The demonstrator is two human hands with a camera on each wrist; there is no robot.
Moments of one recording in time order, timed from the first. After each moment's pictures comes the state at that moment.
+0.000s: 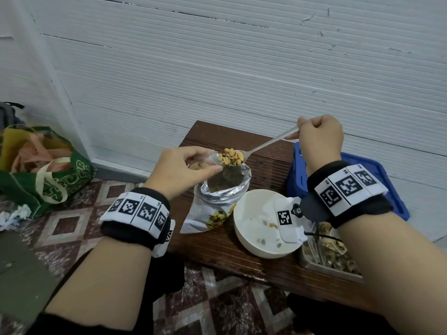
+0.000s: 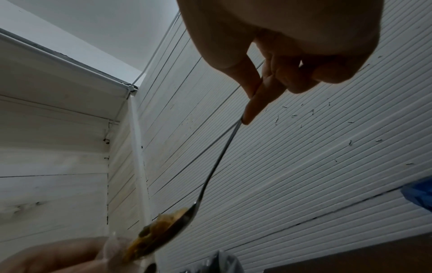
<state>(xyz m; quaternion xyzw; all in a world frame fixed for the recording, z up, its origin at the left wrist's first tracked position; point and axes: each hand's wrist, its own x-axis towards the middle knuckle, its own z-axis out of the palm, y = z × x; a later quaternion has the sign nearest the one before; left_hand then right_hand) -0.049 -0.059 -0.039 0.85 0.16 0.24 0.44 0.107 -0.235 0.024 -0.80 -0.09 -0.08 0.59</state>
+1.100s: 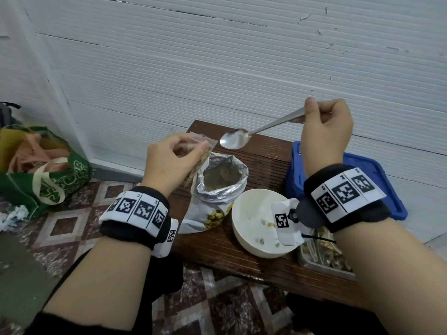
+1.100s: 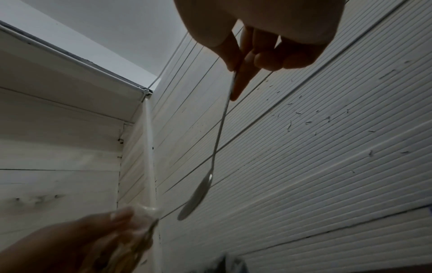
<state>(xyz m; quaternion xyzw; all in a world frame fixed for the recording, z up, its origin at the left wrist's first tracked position) -0.045 -0.060 -0.033 0.78 0.22 0.34 0.47 0.086 -0.238 0.036 -0.70 -0.19 -0.19 0.66</state>
